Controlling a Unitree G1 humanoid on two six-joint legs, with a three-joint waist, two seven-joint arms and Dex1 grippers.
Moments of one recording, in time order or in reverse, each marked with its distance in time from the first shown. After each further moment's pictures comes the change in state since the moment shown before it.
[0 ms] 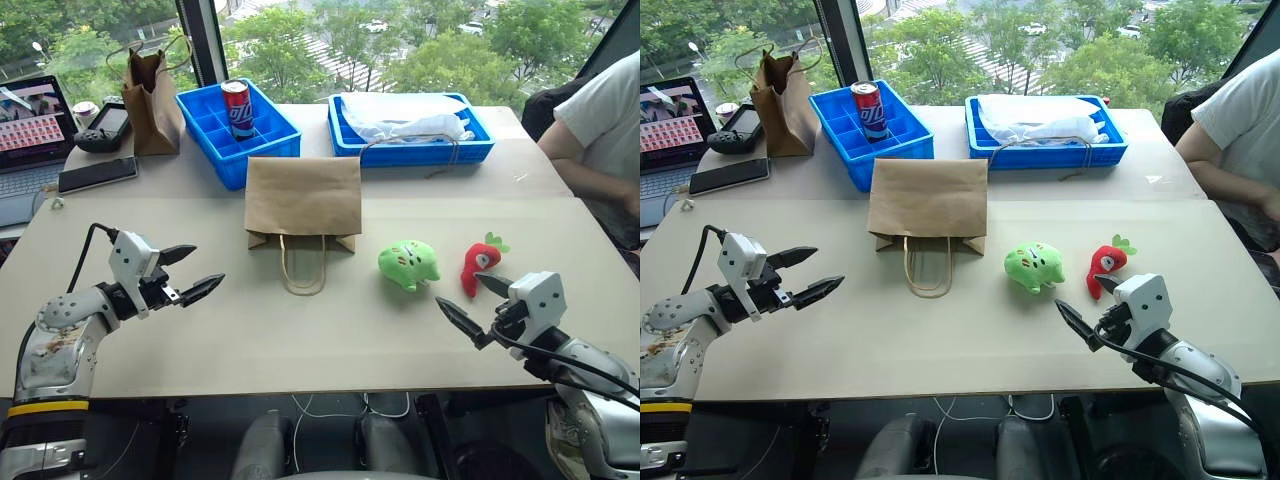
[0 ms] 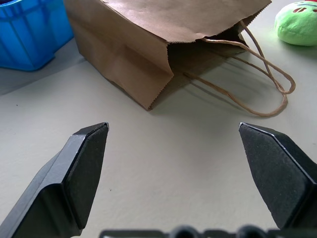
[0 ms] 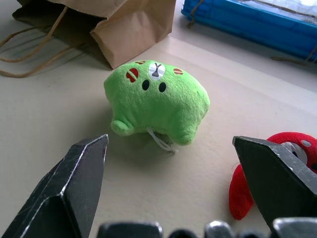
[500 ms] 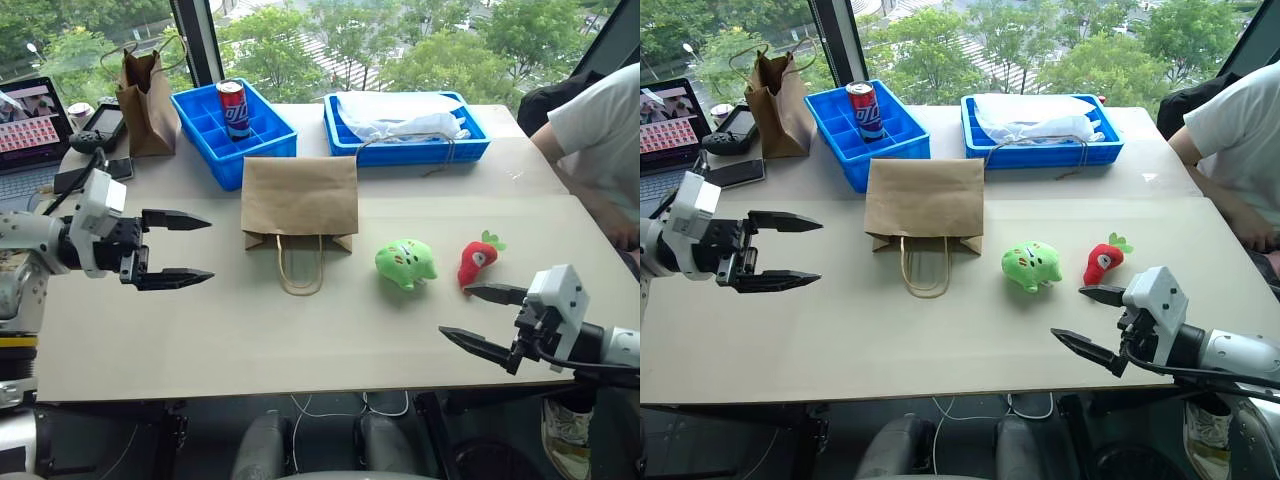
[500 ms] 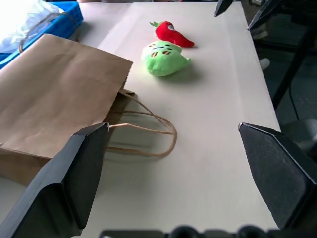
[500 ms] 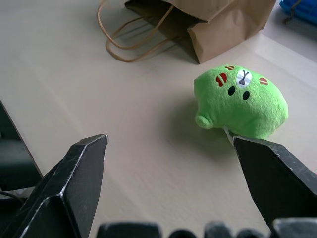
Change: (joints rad) left arm -0.344 0.261 -0.123 0.109 -0.117 0.038 -0.602; right arm 0.010 -0.310 -0.122 -0.152 0.292 0.221 0.261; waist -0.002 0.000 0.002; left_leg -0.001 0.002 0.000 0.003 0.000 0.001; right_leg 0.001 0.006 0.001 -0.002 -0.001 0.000
